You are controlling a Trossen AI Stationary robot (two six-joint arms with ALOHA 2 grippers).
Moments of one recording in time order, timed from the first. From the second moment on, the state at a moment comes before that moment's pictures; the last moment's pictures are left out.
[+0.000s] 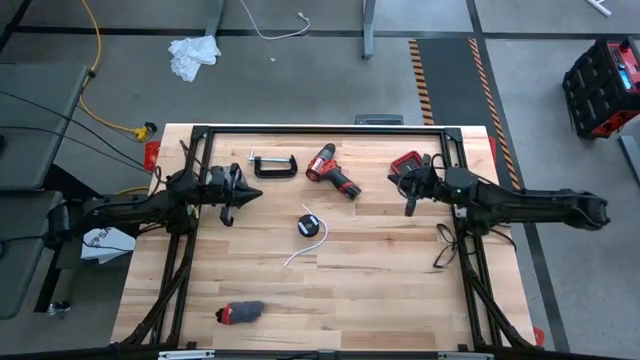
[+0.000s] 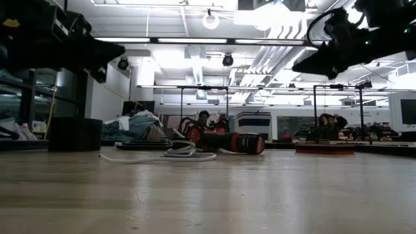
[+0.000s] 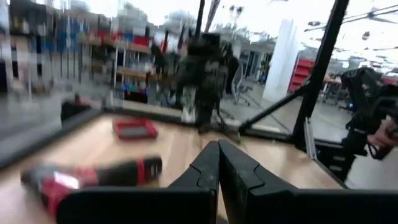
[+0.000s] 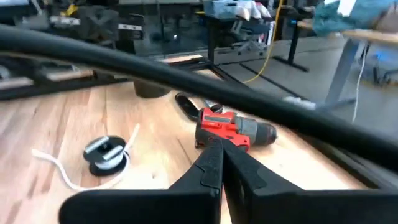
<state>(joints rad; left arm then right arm) 0.35 0.55 0.01 0.65 0.33 -0.19 -0.21 0.65 0.24 0.22 0.17 0.04</state>
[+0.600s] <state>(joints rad) 0.35 0.55 0.01 0.48 0.32 -0.53 -0.10 0.68 0.25 -0.03 0.21 -0.01</state>
